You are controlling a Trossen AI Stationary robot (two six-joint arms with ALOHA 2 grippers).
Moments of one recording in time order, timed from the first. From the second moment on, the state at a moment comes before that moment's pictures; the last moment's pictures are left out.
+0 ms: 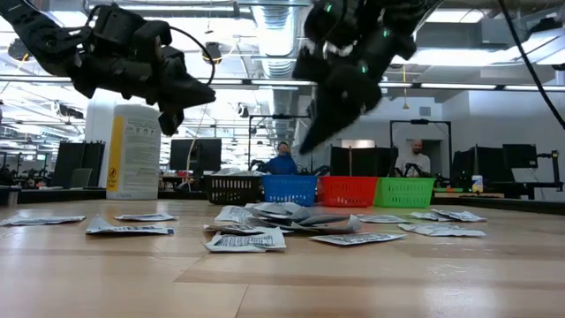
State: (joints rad) left arm 0.46 1.05 0.30 0.56 0.49 -0.48; right arm -0.05 1.74 1.13 -0.30 -0.05 -0.17
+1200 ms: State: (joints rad) left arm 0.46 1.12 0.35 0.82 0.28 -0.84; right arm -0.17 1.68 1.28 -0.13 0.09 -0.24
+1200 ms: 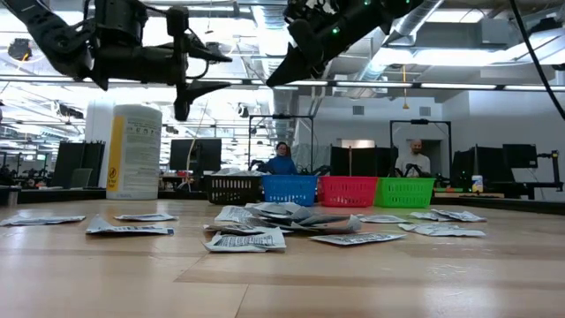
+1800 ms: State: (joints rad) left arm 0.40 1.26 0.44 0.83 0.28 -0.84; right arm -0.16 1.68 1.28 -0.16 0.09 -0.24
